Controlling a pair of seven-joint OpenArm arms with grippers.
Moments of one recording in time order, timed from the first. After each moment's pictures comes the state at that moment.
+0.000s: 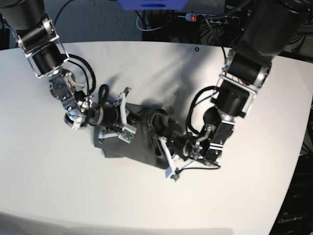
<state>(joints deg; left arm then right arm) -35.1 -2.5 26.8 41.0 -25.6 -16.4 44.7 14.9 20.2 -31.3 68.7 11.1 40.2 -27.1</state>
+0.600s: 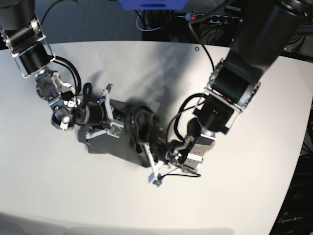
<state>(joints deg) -42.9 4.1 33.4 26.3 -24.7 -16.0 34.4 14.7 26.9 -31.5 74.8 9.2 34.9 -31.2</state>
